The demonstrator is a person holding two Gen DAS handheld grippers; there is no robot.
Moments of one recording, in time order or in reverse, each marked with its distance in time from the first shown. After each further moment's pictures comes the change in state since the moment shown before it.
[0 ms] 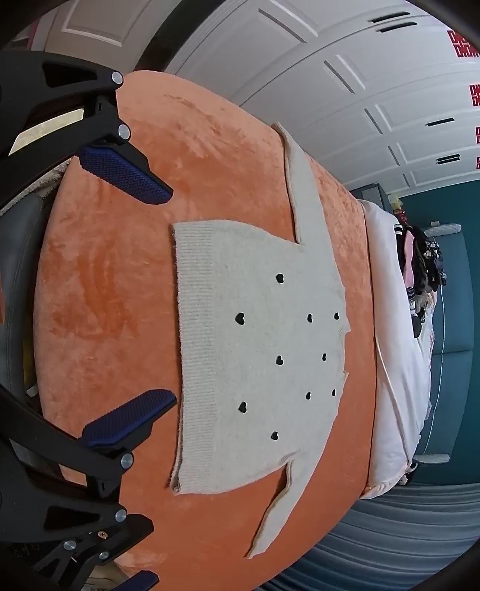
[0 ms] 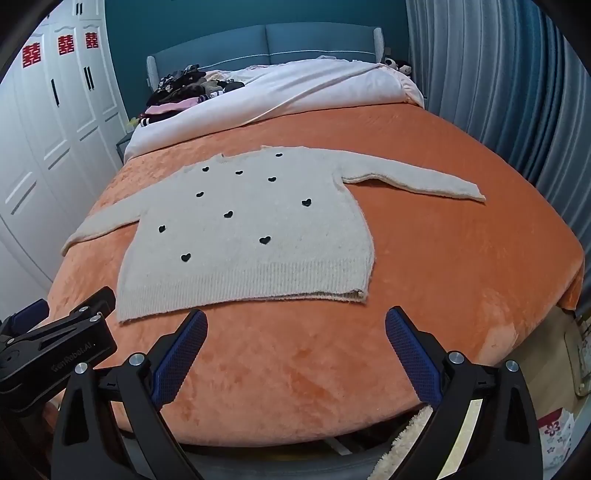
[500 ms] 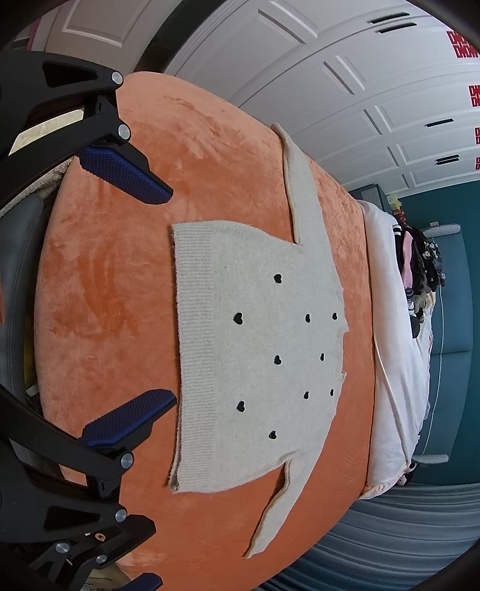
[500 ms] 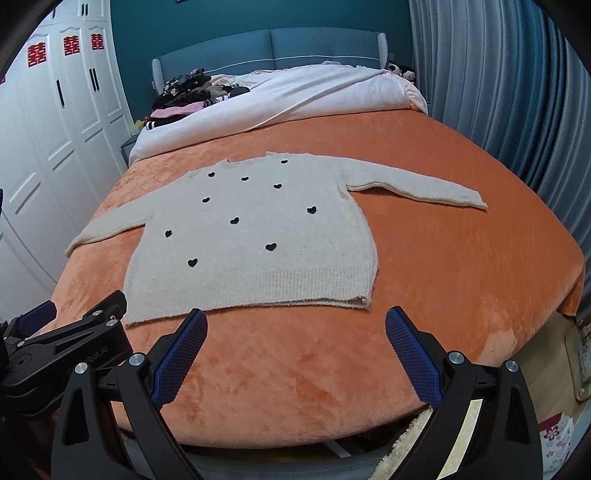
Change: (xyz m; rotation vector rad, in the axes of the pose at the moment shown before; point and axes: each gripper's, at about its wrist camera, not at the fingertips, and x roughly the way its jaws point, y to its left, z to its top) left arm -0.005 -0.001 0.002 -0.002 0.000 0.008; right arm -0.009 0.005 0.004 -0.011 -0.020 0.011
